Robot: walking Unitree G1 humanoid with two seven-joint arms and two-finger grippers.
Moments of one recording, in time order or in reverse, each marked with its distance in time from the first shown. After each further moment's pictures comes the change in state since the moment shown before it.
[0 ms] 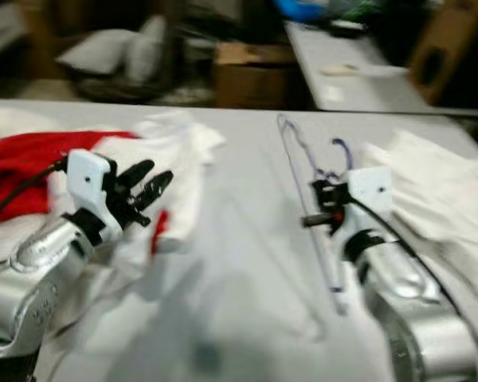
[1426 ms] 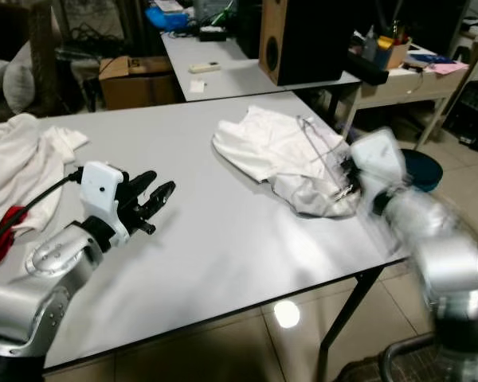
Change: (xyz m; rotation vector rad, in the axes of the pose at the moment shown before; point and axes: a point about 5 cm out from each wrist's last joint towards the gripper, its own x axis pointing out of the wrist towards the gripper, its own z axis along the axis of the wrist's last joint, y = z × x) left arm 0.005 0.001 -0.017 0.024 0.055 0.011; right arm 0.062 -0.088 0.018 -0.472 0.165 0.004
